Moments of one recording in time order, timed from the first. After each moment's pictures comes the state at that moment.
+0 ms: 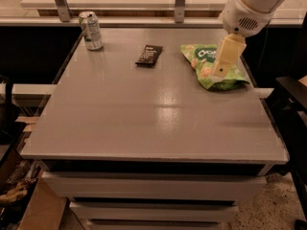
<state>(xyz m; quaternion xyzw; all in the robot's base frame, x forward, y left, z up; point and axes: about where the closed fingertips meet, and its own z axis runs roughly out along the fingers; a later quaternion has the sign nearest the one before) 0.589 -0.167 0.955 -0.61 0.76 -0.04 0.21</state>
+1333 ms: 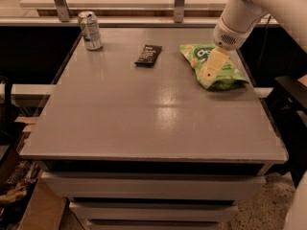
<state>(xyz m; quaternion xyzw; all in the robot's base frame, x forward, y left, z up) 0.661 -0.189 0.878 -0.53 0.83 -0.04 0.17</state>
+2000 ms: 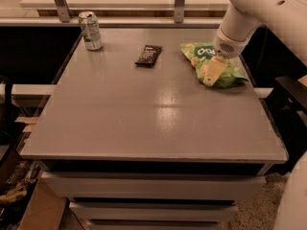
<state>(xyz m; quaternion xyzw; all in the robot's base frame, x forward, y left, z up) 0.663 -0.200 0.846 -0.51 0.85 -0.04 0.15</state>
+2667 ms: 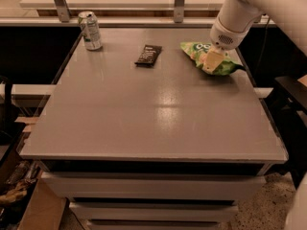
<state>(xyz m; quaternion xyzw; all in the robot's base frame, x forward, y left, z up) 0.663 -0.180 0.879 -0.54 0.82 -0.05 0.18</state>
